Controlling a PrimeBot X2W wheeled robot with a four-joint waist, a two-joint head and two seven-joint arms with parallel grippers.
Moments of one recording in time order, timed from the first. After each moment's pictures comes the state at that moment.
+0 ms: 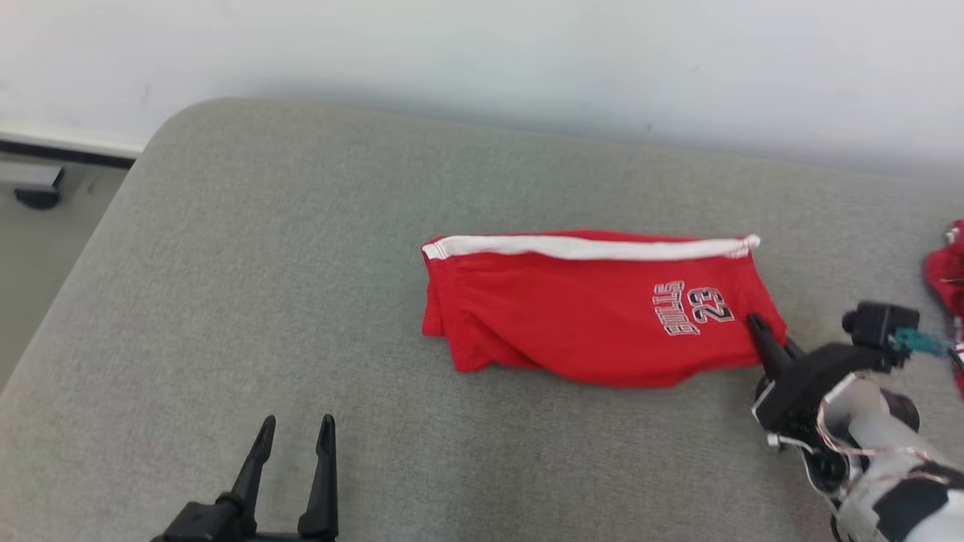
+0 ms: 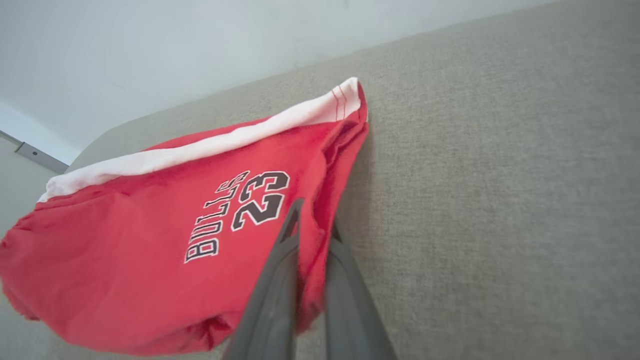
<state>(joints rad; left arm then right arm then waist) -0.03 0.05 -0.09 0.19 -0.26 -0.13 -0.26 -0.63 -0.44 0.64 0.87 1.11 0.13 -0.13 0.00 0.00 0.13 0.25</state>
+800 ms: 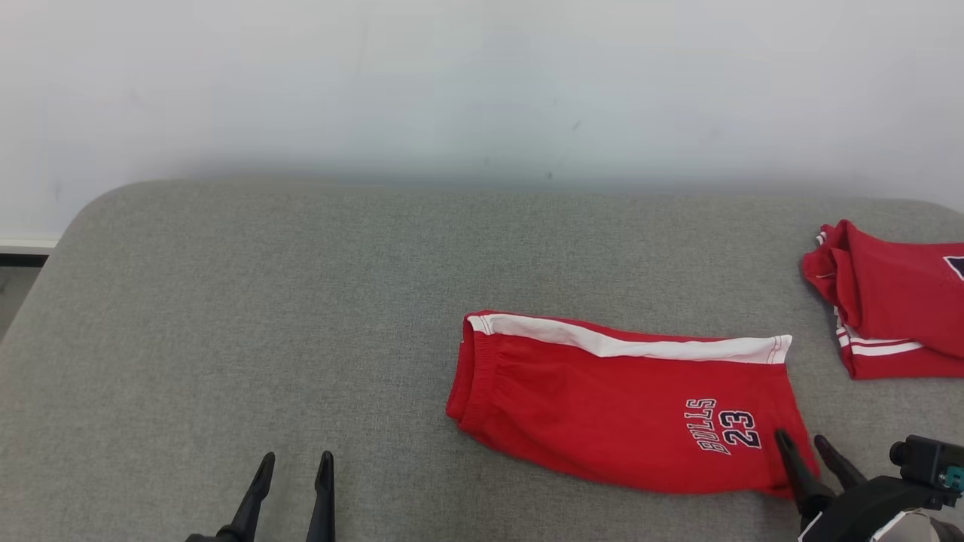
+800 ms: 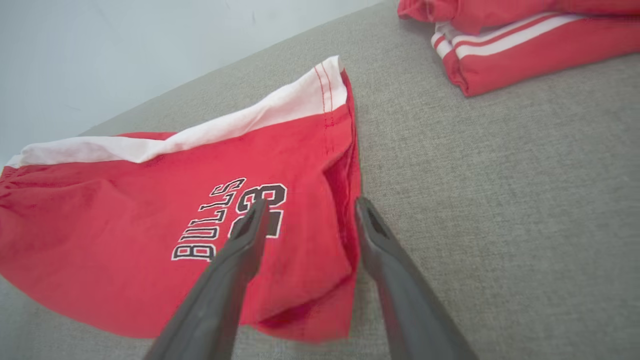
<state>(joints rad) 0.04 0.06 -0.09 0.19 -0.25 -0.13 -0.26 -0.24 -0.54 0.54 0.64 1.08 0.13 -0.21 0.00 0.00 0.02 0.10</state>
